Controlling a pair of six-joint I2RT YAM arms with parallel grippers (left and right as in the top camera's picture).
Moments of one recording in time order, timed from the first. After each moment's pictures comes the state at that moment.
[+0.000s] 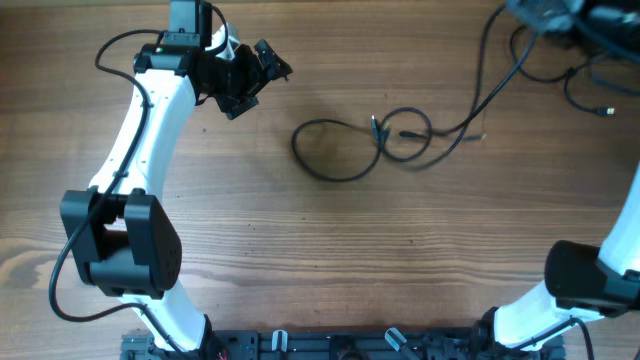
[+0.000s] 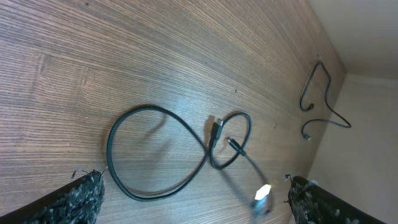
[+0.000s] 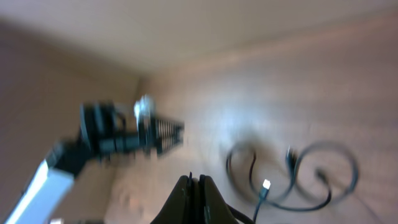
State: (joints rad) left arm -0.10 1.90 1.64 -0.83 0.56 -0.64; right arm -0.18 1.81 2.36 -1.43 -0.84 0.17
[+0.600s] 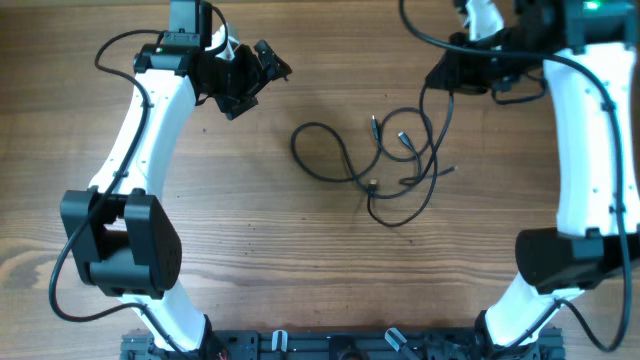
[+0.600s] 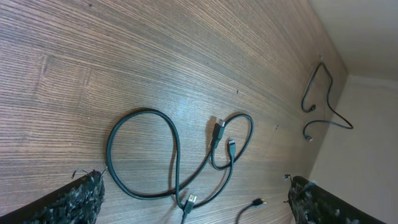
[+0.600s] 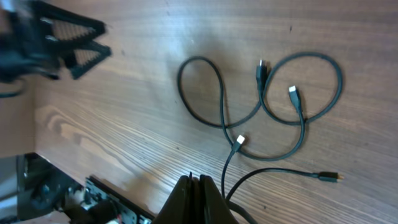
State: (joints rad) left arm -0.10 1.90 1.64 -0.83 0.55 -0.65; right arm 0.09 1.90 2.22 -1.59 -0.50 0.05
